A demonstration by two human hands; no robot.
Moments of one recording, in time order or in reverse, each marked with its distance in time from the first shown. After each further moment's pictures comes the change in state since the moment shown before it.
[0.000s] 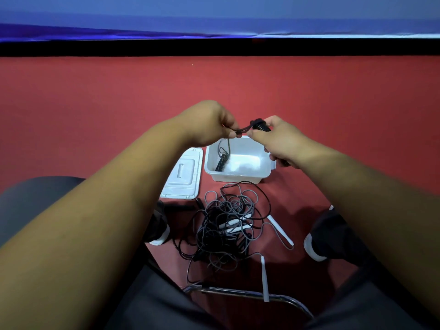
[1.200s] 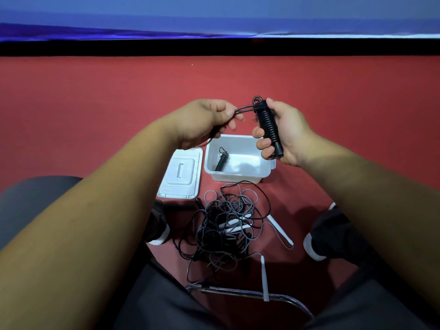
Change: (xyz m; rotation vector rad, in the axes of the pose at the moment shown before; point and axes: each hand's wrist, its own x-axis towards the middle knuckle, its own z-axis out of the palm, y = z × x) left_hand 0.003 -0.019 0.012 -0.875 -0.047 -0.073; right_hand -0.007 -0.016 -0.007 0.814 -0.286 0.154
